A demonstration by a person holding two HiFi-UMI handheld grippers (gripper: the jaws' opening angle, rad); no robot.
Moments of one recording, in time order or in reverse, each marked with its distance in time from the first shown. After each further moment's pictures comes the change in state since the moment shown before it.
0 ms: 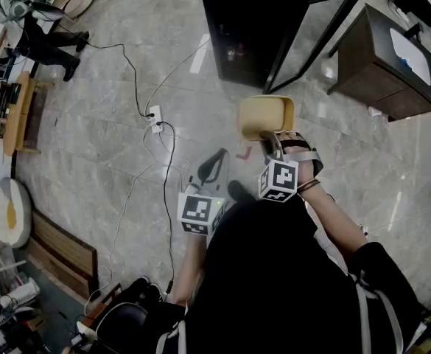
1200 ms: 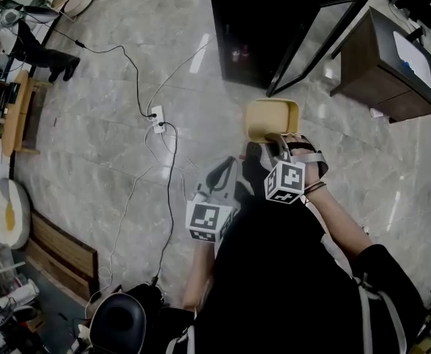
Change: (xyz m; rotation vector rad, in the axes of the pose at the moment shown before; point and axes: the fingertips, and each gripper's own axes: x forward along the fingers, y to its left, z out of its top) left arm -0.014 0.006 -0.012 -0.063 0.005 -0.020; right arm 0.014 0.013 0.012 0.025 0.006 0.052
